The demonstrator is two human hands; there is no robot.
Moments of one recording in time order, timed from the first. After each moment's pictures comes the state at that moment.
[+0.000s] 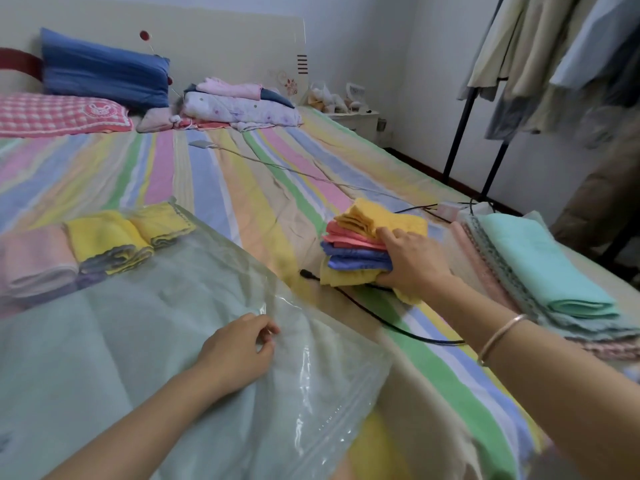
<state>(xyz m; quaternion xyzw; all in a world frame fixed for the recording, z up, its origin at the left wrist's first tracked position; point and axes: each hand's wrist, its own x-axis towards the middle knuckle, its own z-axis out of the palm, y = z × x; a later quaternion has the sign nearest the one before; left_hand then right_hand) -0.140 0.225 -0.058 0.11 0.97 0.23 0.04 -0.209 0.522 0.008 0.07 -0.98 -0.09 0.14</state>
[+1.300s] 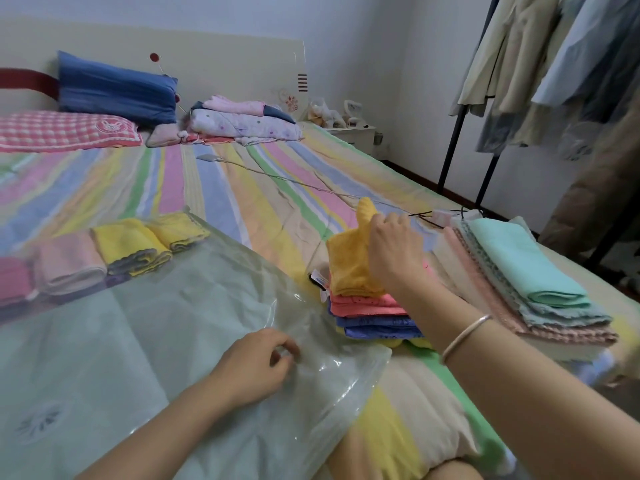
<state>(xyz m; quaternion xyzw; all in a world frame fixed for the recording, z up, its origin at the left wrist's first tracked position) -0.094 0.223 -0.043 0.17 0.95 0.24 0.06 -0.169 0.452 0.051 -0.06 -0.97 -0.04 0.21</state>
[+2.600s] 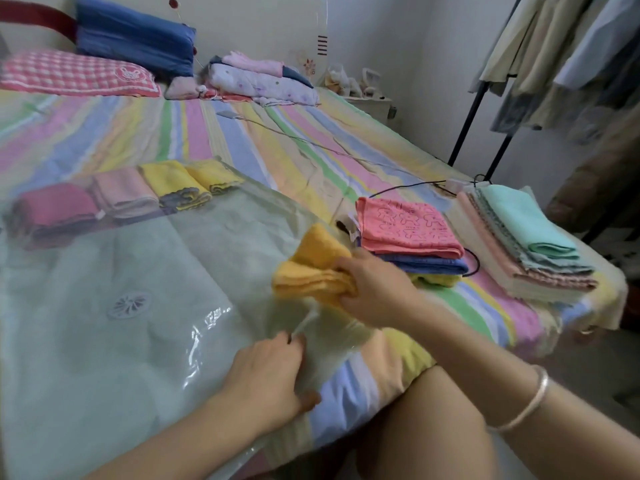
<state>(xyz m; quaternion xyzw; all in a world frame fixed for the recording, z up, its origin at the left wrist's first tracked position) 0.056 0.191 -0.033 0.18 0.98 0.05 0.05 -0.011 0.367 0.025 0.13 -0.98 0.12 -0.01</state>
